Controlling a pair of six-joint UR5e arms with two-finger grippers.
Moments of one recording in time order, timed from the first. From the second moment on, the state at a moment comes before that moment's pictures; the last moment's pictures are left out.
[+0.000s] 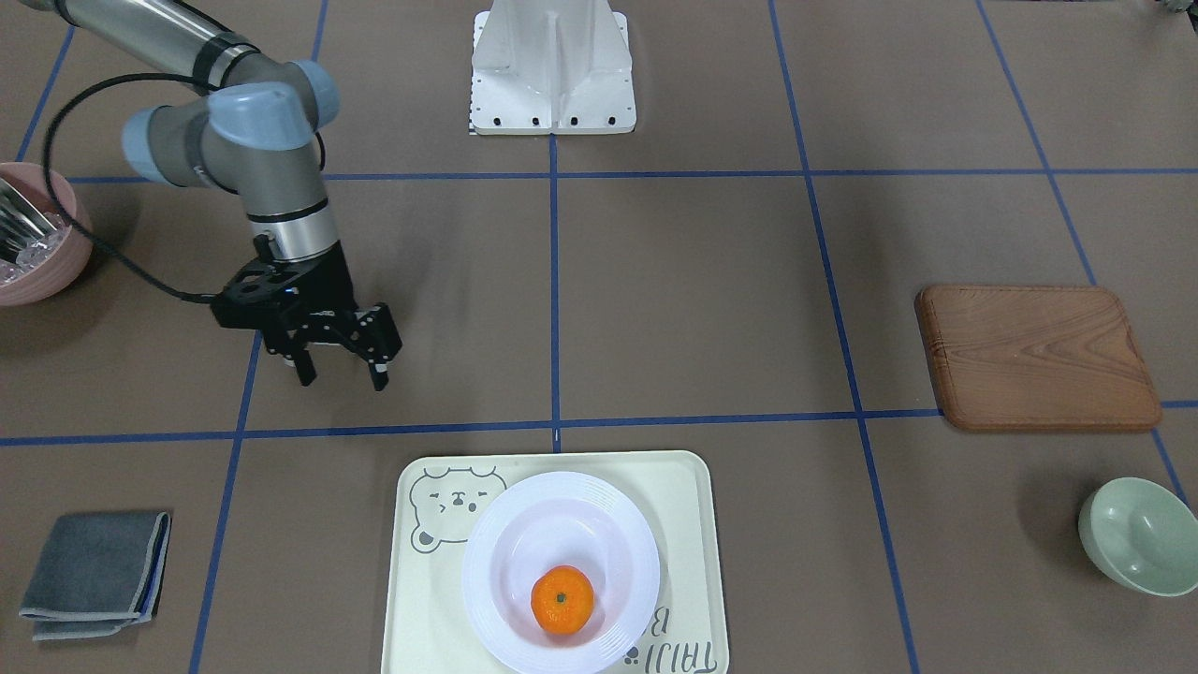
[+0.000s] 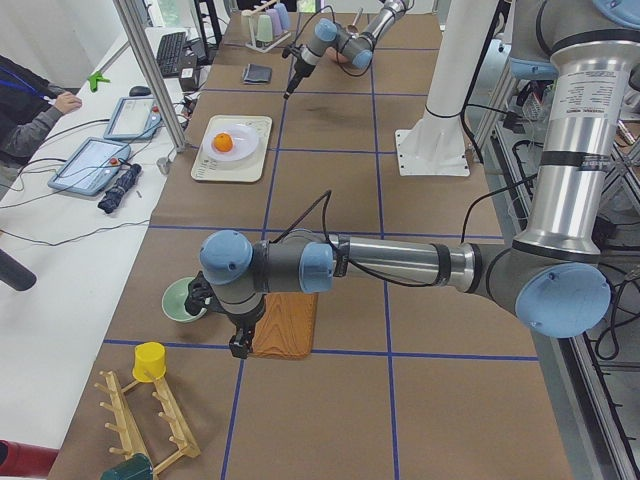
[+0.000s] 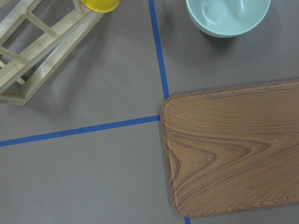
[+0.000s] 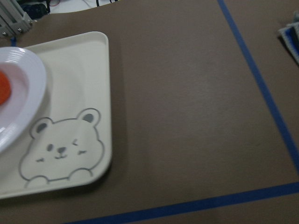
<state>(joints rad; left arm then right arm) -1.64 -1.68 -1.55 -1.47 -2.38 0.23 0.68 -1.25 1.72 -1.11 1.57 1.26</state>
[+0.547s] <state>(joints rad) -1.64 -1.67 -1.55 -1.47 -2.38 0.23 1.09 -1.54 1.75 -1.14 1.99 0.53</state>
